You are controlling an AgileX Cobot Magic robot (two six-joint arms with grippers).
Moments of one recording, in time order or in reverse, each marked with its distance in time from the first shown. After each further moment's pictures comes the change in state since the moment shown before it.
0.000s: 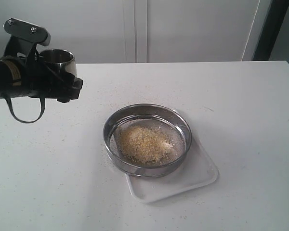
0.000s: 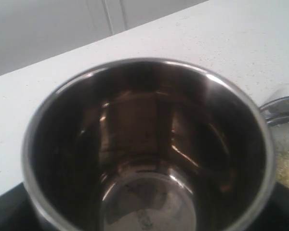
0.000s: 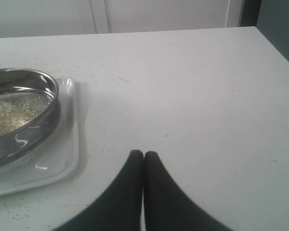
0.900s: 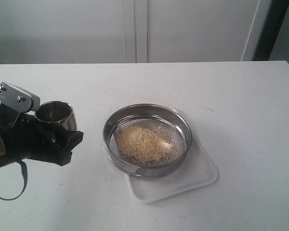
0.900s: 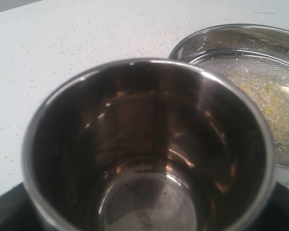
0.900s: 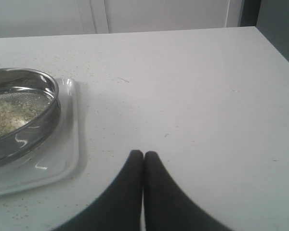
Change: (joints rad) left arm 0.002 -0.039 0.441 -0.153 -0.465 0.184; right arm 0.000 0.000 0.000 0.000 0.000 0.000
